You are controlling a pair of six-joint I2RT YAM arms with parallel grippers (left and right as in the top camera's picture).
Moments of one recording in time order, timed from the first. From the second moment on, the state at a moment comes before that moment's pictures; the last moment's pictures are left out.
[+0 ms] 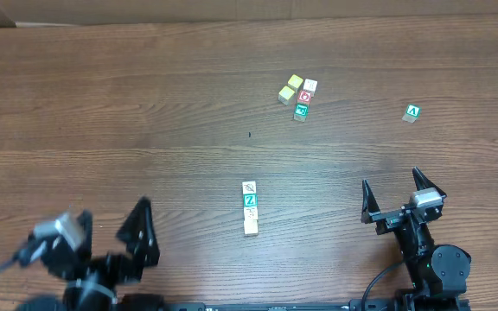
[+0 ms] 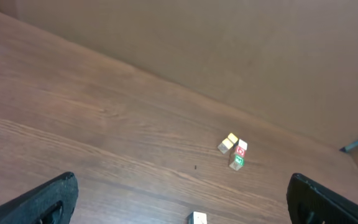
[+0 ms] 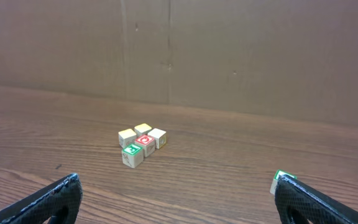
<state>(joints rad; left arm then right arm) -0.04 0.32 1.07 -1.02 0.02 -0.46 0.01 0.01 0.02 -0.02 -0.21 -0.03</state>
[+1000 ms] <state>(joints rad) -0.03 0.02 0.51 0.05 0.01 -0.46 0.01 0.01 0.02 -0.02 -0.21 -0.03</state>
